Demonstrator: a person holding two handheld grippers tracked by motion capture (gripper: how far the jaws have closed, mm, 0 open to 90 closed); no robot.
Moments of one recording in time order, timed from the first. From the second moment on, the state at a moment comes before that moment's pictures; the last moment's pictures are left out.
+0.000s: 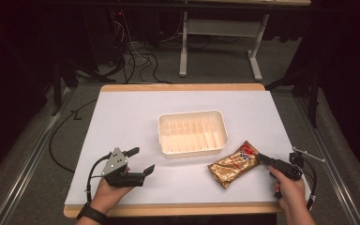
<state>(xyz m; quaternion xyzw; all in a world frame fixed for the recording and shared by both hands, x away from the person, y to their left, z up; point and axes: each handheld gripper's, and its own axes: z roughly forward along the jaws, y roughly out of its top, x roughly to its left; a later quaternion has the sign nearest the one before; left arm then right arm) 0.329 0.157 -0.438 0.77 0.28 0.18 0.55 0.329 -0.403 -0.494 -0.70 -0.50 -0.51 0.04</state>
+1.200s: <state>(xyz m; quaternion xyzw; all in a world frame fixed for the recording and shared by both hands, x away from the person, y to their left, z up) 0.329 0.157 -0.438 0.77 0.28 0.18 0.55 0.307 -0.395 -0.429 -0.57 -0.54 -0.62 -0.02</state>
